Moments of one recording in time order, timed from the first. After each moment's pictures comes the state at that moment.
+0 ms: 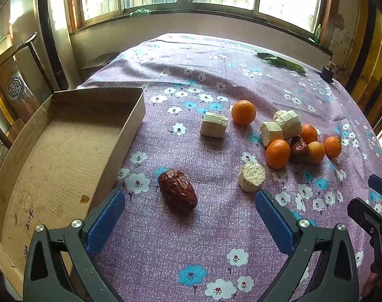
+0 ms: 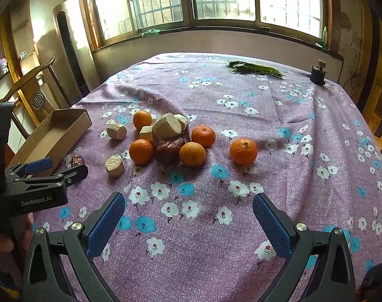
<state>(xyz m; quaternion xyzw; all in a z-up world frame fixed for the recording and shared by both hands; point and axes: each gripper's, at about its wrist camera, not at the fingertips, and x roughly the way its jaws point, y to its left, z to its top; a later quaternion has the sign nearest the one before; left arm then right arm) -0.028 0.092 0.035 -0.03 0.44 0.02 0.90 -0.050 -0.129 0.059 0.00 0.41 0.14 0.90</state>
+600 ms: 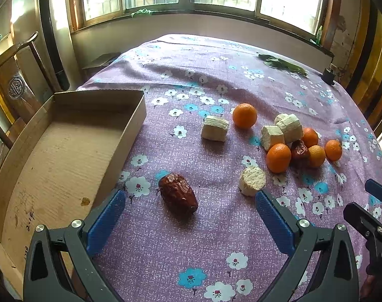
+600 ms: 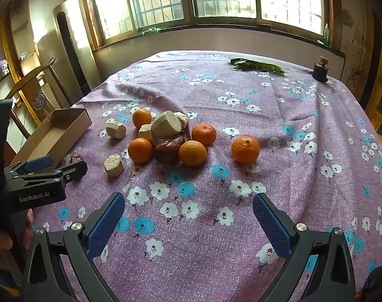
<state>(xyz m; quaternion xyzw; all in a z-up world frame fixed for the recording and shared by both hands) -0.027 0.093 0.037 -0.04 0.43 0.03 0.90 -0.045 -0.130 0.055 0.01 0.41 0.14 0.90</state>
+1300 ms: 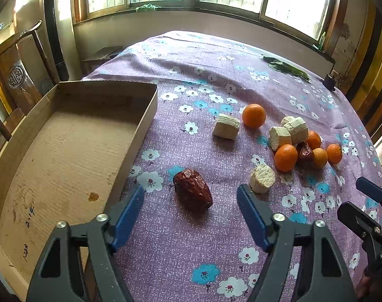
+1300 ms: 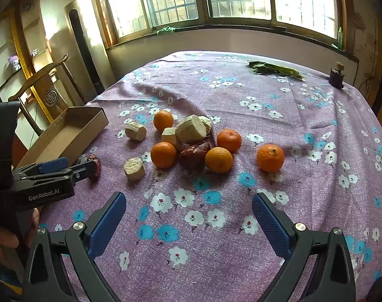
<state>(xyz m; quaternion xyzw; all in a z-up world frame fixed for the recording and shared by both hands) -0.029 0.114 0.033 -0.07 0.45 0.02 0.89 -0.039 -0.101 0.059 0.00 0.41 0.19 0.89</state>
